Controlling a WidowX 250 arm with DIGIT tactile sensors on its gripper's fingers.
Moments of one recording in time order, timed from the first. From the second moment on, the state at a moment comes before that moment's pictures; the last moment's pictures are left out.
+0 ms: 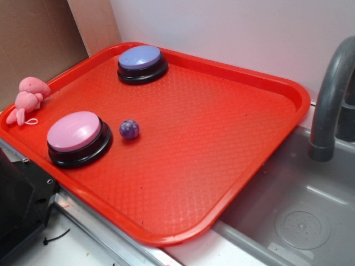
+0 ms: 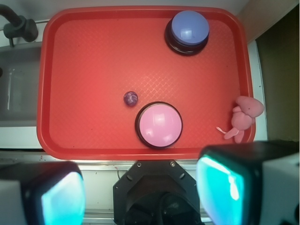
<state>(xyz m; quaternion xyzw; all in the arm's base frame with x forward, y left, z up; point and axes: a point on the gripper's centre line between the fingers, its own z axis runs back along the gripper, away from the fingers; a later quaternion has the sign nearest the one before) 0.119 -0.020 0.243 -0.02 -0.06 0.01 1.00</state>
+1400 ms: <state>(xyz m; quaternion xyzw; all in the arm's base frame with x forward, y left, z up) 0.142 0.013 0.088 0.01 -0.01 -0.09 1.00</state>
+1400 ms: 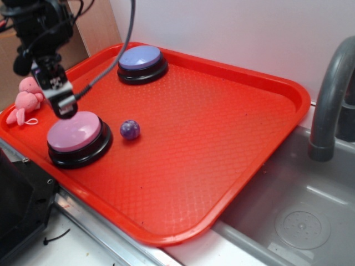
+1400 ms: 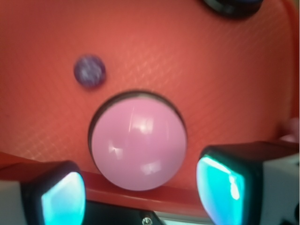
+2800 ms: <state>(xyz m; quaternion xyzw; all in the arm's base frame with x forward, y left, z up) 0.162 0.010 0.057 0.01 0.04 -0.11 0.99</state>
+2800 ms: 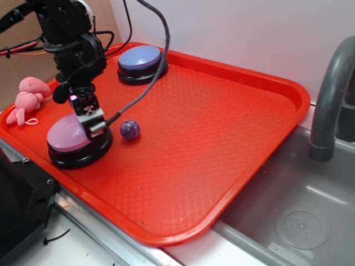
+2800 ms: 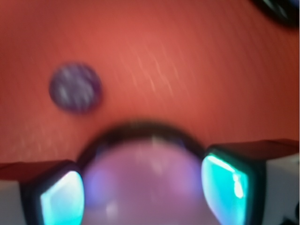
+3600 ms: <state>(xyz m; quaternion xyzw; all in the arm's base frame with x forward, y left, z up) 0.170 0.006 0.105 0.03 0.05 -0.08 0.99</state>
